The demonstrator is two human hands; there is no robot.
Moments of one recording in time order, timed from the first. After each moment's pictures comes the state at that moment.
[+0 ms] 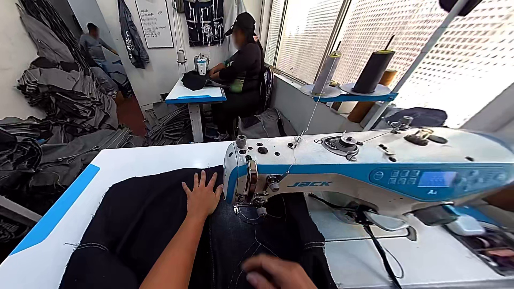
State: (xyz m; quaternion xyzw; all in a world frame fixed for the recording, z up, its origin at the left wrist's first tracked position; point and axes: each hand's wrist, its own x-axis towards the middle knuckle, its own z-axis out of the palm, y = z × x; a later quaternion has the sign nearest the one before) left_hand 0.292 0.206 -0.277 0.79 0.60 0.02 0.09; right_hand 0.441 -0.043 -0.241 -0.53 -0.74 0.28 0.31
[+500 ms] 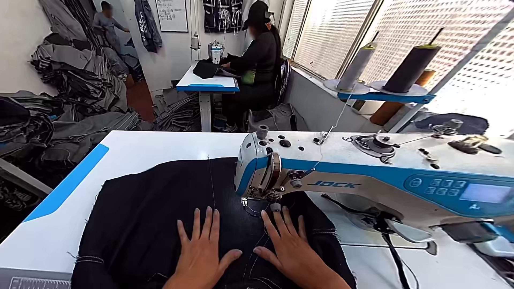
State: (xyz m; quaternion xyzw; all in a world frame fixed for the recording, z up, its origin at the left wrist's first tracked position) left_hand 0.236 0.049 -0.306 0.84 0.53 0.11 0.04; right_hand 0.480 0.021 -0.316 -0.63 -0.77 -0.02 0.12
